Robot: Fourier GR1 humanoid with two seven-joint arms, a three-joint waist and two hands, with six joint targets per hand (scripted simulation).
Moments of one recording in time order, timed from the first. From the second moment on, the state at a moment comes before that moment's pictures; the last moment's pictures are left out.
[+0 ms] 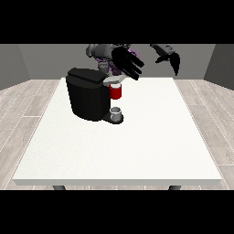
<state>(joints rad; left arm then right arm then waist) -0.42 0.06 0.06 -1.42 -0.11 -0.31 -0.12 -1.00 -0.40 -0.13 -1.15 0.23 -0.03 0.42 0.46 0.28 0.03</state>
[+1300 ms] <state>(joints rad) -0.36 0.08 0.09 -1.42 -0.08 -0.31 -0.12 -1.10 -0.08 -0.03 -1.04 0.17 -0.03 0.04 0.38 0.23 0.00</state>
